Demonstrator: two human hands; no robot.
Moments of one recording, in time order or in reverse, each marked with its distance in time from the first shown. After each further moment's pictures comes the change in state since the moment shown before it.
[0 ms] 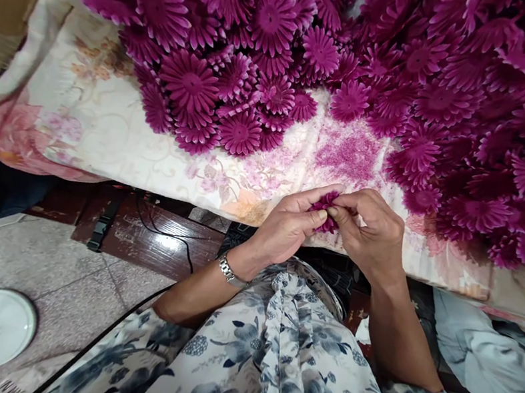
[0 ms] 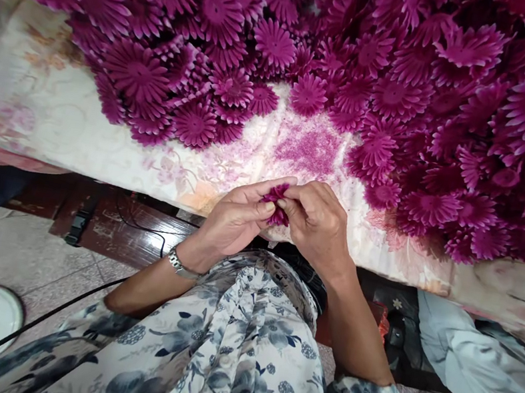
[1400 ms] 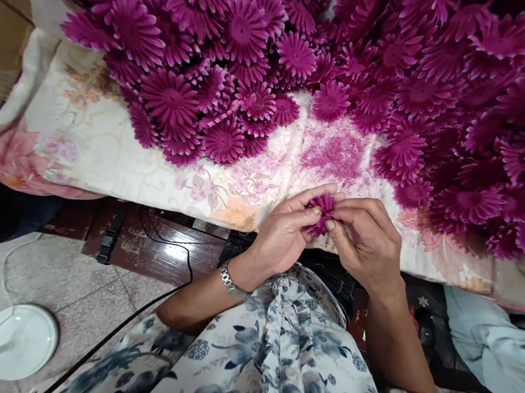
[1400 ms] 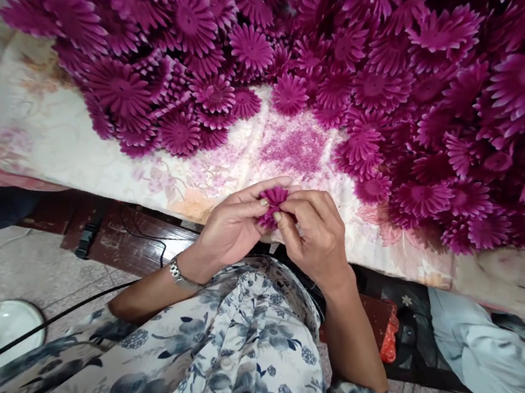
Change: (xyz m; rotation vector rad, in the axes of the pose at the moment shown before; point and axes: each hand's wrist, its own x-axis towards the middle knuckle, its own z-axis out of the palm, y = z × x) left_hand 0.003 -0.005 0.017 -0.020 0.064 -0.037; right_hand -0.020 0.003 -0.009 0.064 0.044 0.037
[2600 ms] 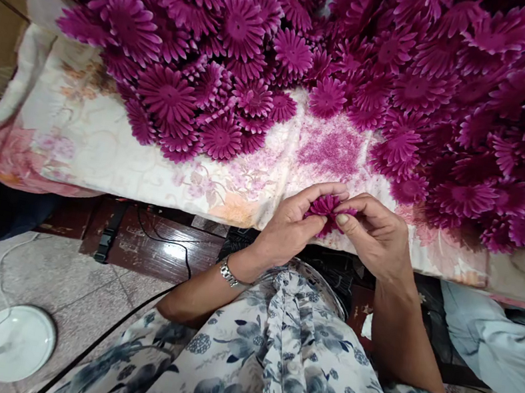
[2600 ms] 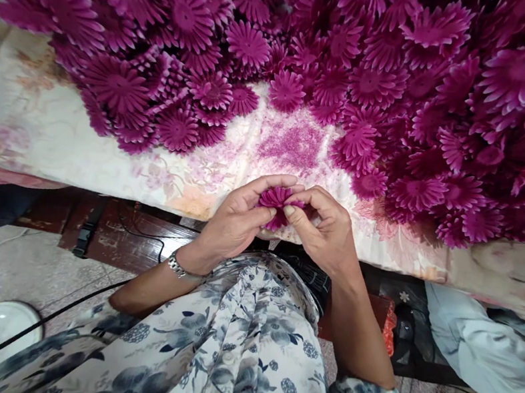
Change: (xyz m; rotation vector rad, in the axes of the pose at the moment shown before) left_hand 0.005 -0.009 -0.004 0.431 -0.141 0.244; right_hand -0.002 0.004 -0.011 0.430 -0.095 0.435
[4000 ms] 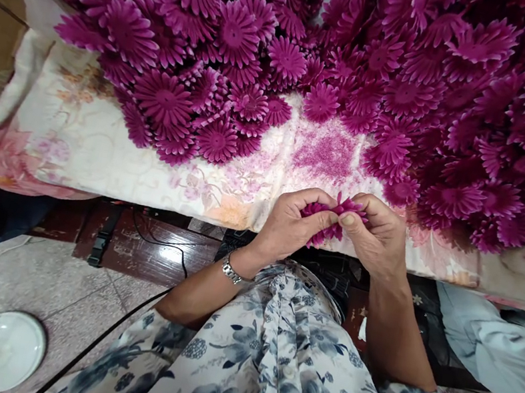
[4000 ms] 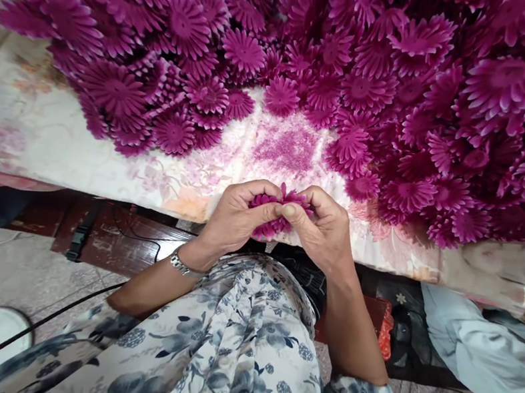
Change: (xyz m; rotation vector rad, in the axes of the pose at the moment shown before) left_hand 0.007 0.004 0.008 0.128 0.051 -0.004; right_hand 0.002 0.004 0.000 0.112 0.090 0.071
